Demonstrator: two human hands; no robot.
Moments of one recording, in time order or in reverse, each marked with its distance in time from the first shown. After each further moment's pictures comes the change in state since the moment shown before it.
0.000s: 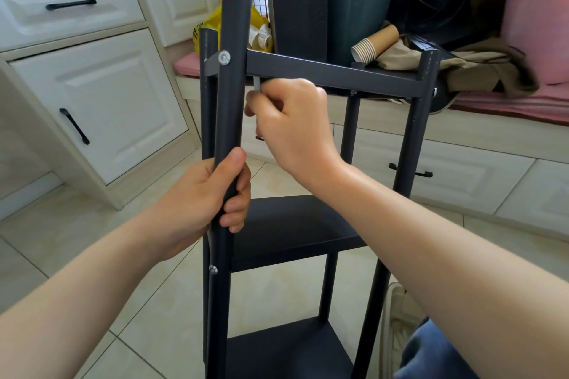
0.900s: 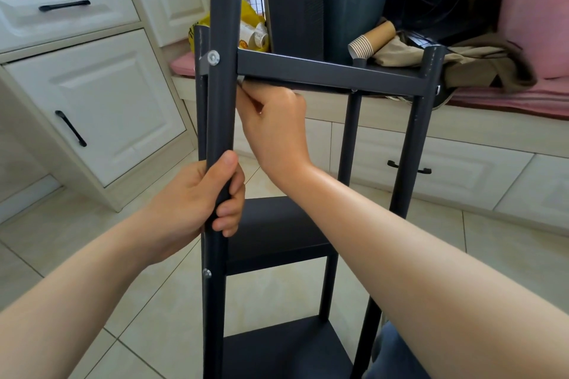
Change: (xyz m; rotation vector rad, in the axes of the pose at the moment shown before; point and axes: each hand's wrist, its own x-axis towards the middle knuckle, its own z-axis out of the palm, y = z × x) left_hand -0.002 0.000 -0.001 0.011 -0.024 0.005; right_hand 0.003 0.011 0.026 -0.003 0.166 -0.128
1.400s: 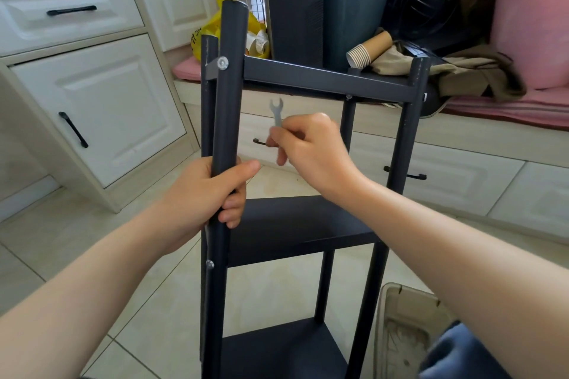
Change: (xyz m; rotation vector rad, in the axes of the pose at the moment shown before) left_hand 0.006 0.007 0.010 0.075 0.113 -0.007; right_hand -0.014 0.014 -0.057 -0.048 -0.375 0.328
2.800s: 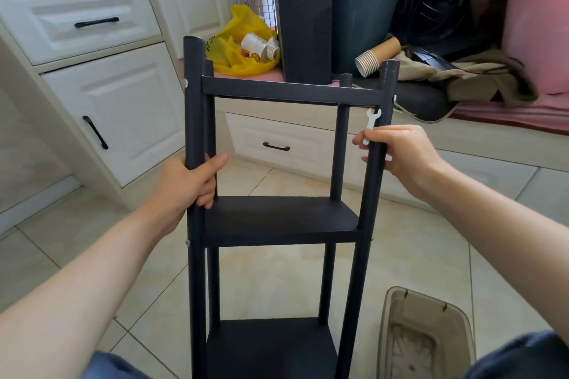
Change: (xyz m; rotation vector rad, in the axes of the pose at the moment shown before) left_hand 0.020 -0.033 -0.048 0.030 0.340 0.005; right_hand -0.004 0.050 -0.093 0.333 0.098 0.412
